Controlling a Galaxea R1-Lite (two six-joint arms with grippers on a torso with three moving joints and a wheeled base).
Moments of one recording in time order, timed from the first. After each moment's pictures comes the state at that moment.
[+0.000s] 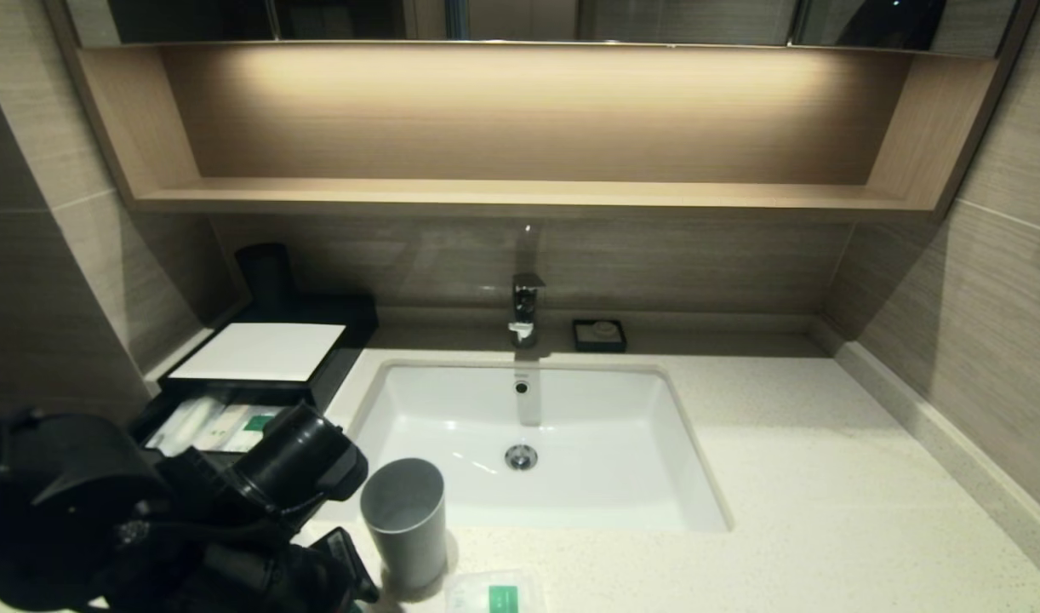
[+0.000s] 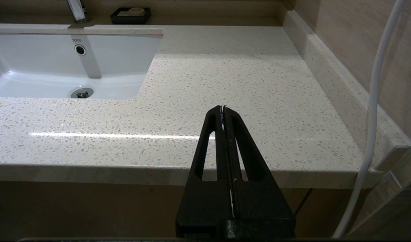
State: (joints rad) left arm -0.62 1.62 -0.77 0.41 0.02 -1.21; right arm 0.00 0.00 0.00 0.00 0.00 0.00
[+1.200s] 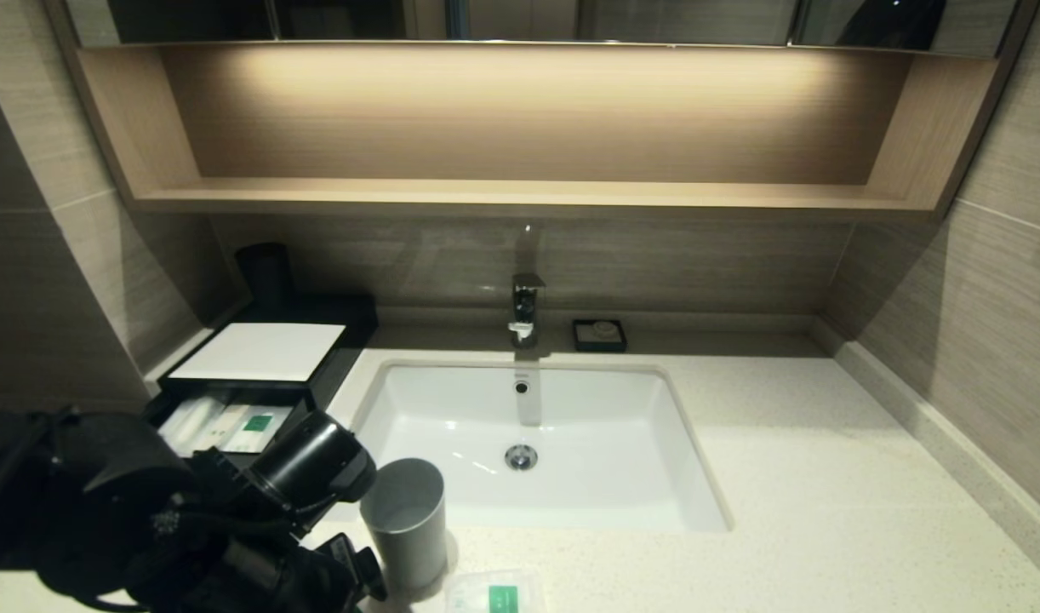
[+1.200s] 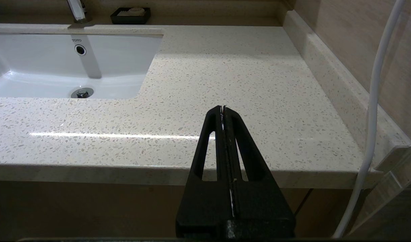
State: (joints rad) left arm -0.61 1.66 -0.78 0.42 0.02 -1.19; right arm 0.00 0.00 0.00 0.00 0.00 0.00
